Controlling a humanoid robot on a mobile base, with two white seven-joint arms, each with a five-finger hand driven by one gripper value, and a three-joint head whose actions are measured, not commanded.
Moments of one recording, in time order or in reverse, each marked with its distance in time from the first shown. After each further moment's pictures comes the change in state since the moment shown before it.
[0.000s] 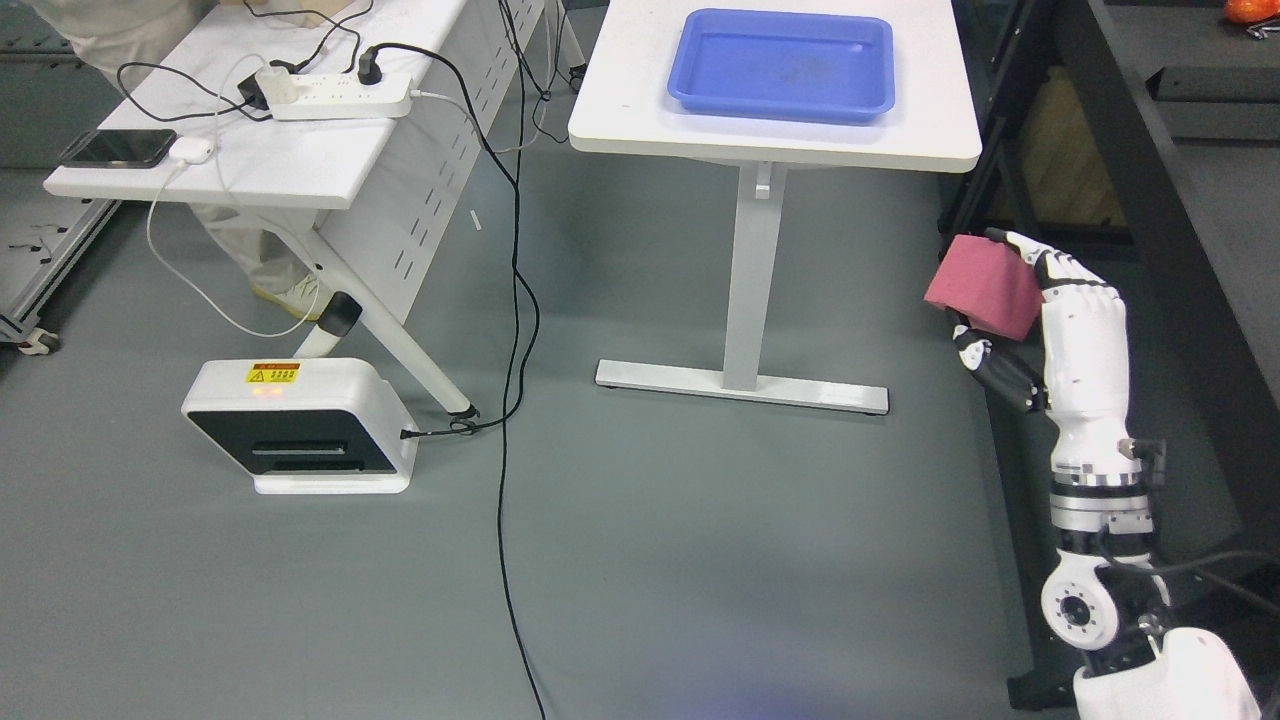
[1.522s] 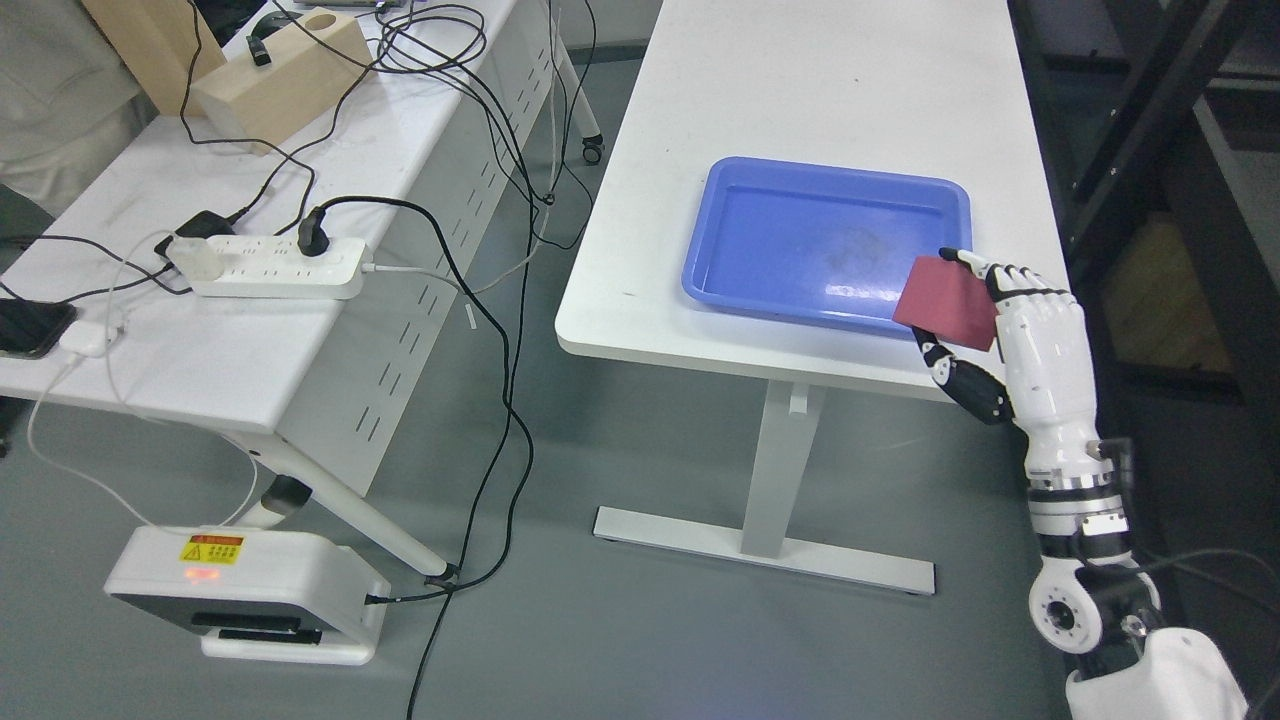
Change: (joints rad) left arm 0.000 0.000 0.000 0.000 0.000 -0.001 0.000; right arm 0.000 -0.006 0.034 0.000 0.083 0.004 0.048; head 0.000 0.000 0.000
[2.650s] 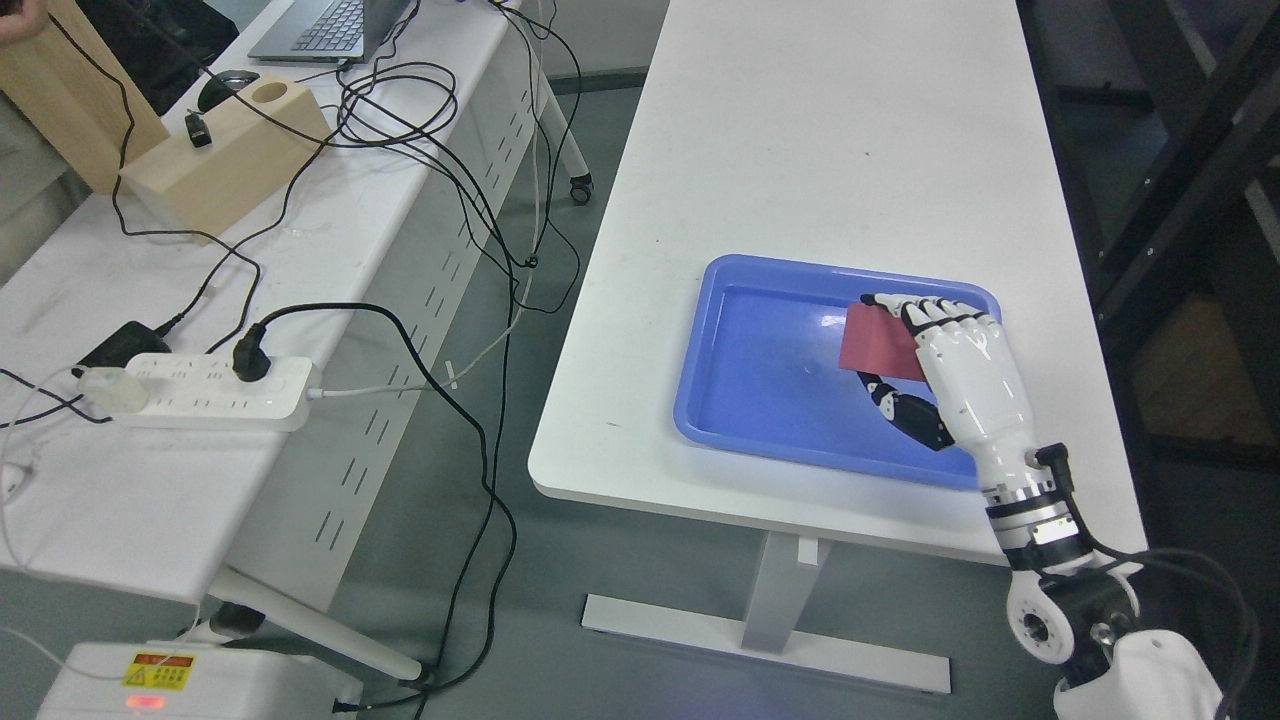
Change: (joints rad) left arm 0.000 0.000 0.000 0.000 0.000 -0.006 0.000; right arm 0.000 -0.021 0.079 0.001 0.135 0.002 0.132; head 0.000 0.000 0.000
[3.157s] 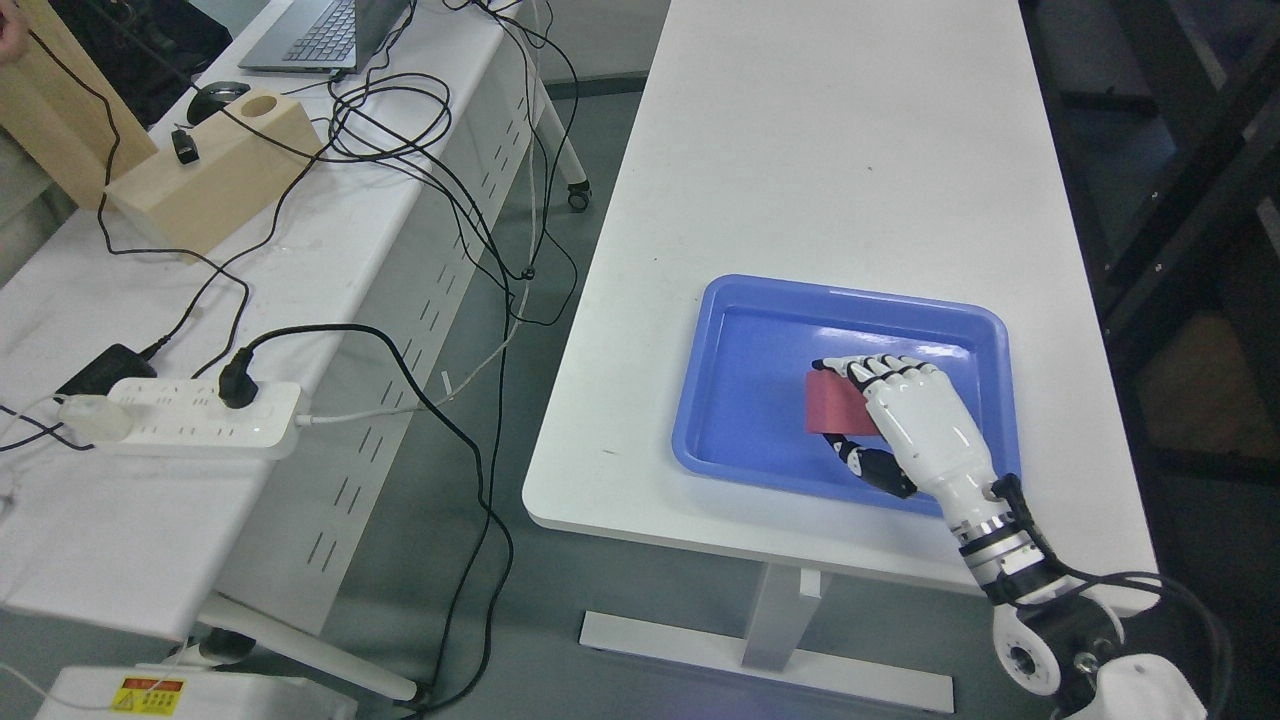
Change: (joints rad) left arm 0.000 0.000 0.000 0.000 0.000 0.007 0.000; right arm 0.042 -0.022 0.053 0.000 0.037 -0.008 0.089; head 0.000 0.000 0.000
